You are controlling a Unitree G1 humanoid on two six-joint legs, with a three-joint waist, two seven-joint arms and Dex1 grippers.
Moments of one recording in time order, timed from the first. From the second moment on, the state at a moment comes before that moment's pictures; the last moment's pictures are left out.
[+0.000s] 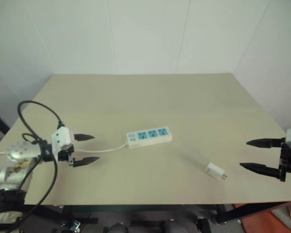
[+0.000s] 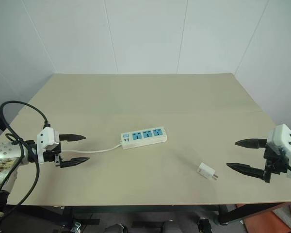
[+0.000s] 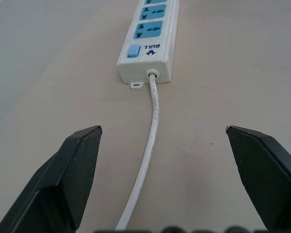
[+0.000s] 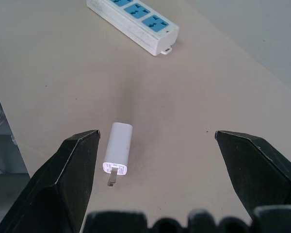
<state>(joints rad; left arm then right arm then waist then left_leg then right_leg) -0.32 0.86 0.13 0.24 -0.31 -0.03 -1.30 0.02 -1.06 -0.53 -0.06 0.49 0.28 1.35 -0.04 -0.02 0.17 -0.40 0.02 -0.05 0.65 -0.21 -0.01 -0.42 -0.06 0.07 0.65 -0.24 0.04</state>
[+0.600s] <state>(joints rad) -0.37 0.84 0.12 0.29 -0.29 -0.07 -1.28 0.02 -1.06 -0.53 -0.06 0.49 0.28 1.32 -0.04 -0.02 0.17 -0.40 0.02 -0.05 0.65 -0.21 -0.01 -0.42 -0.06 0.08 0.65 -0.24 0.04</state>
